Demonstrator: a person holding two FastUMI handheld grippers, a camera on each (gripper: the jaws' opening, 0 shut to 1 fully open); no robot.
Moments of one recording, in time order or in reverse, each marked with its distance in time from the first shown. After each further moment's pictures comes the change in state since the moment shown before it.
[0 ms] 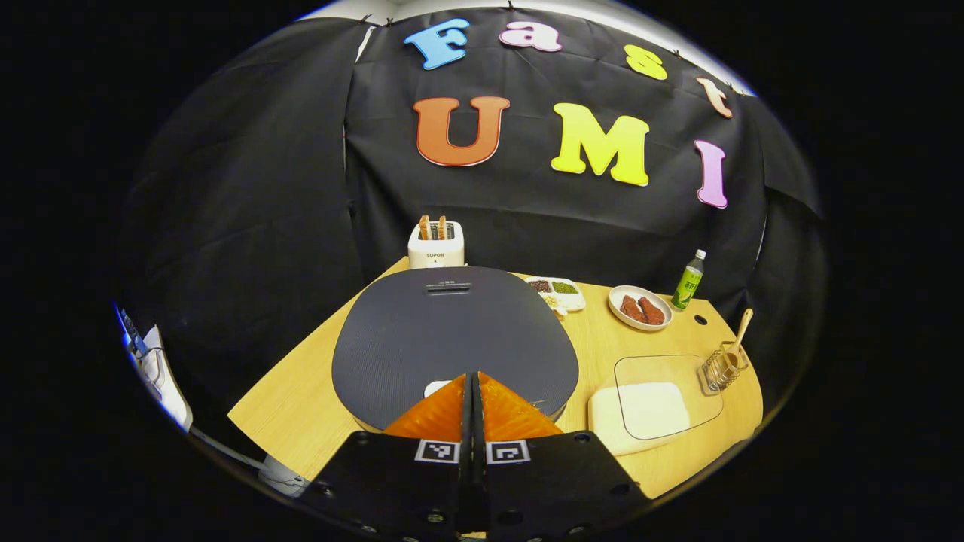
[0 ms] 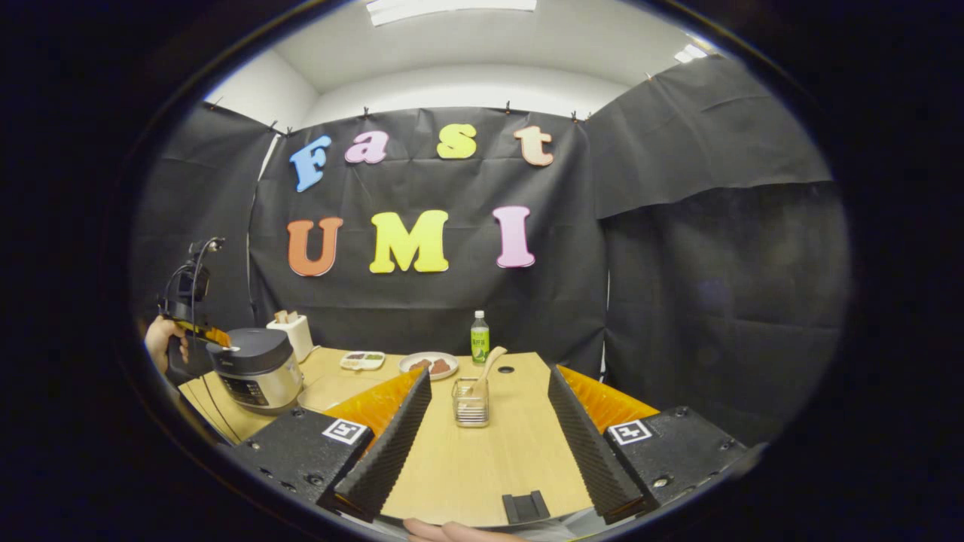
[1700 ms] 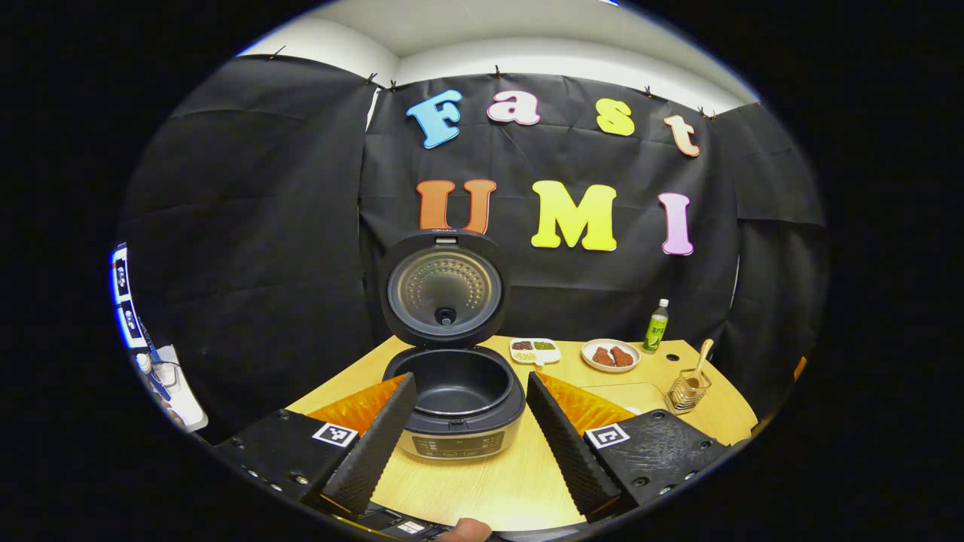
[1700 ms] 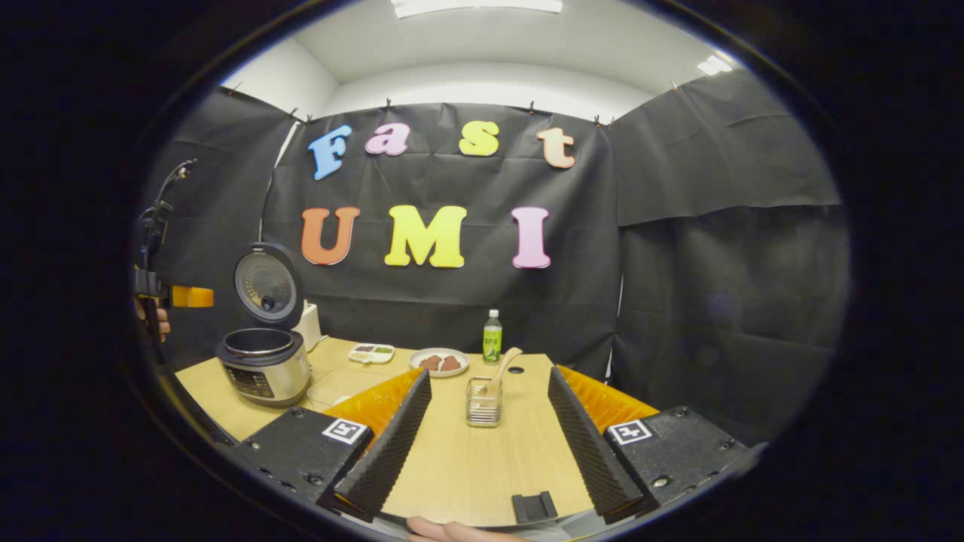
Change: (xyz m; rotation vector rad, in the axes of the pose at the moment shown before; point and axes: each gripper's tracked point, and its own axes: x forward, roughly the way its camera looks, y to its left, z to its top) left arm -0.149 -0.026 0.029 0.021 -0.344 -0.031; right arm 0.002 0.034 0.006 -0.071 0.004 0.029
